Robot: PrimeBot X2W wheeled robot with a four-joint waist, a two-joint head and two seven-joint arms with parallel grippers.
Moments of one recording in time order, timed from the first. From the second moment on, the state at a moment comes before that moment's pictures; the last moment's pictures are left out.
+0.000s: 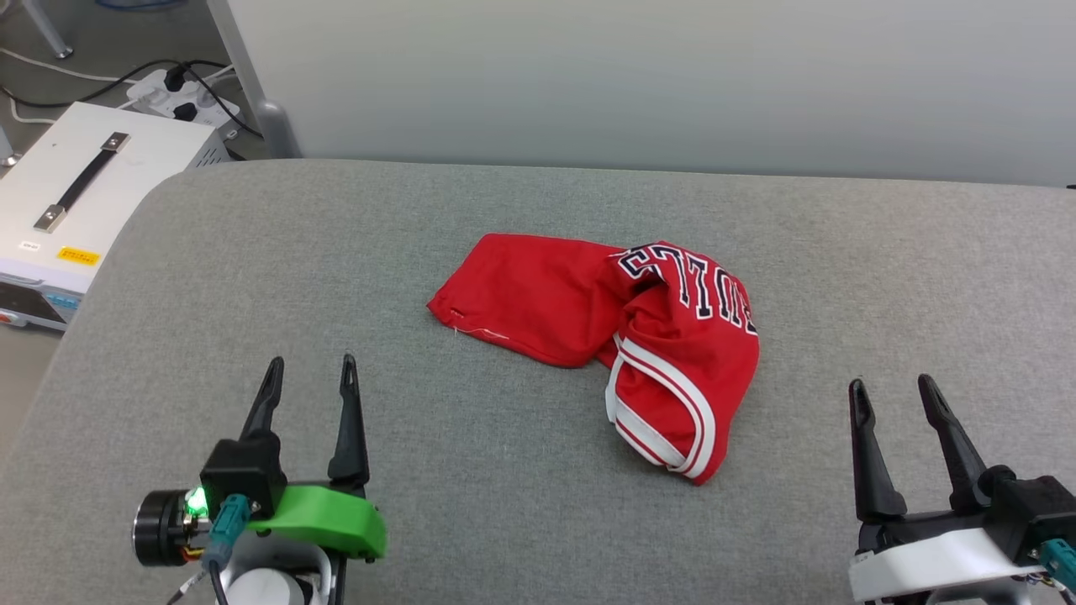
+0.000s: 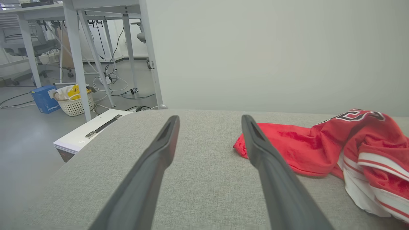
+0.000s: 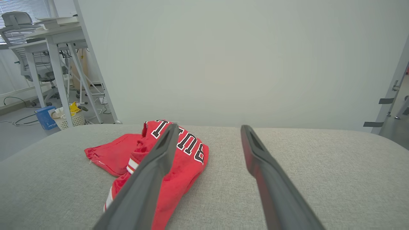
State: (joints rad) left arm -0.07 0.25 -0.24 0.08 -0.29 0.20 -0.26; right arm 0.09 -0.05 -0.01 -0.08 0.15 0.13 -0.26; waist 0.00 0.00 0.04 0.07
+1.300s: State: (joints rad) left arm 0.06 0.07 -0.04 0.10 -0.08 -0.01 -0.26; right arm 0.16 -0.05 0.02 -0.03 0.16 0.13 -0.26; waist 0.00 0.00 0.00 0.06
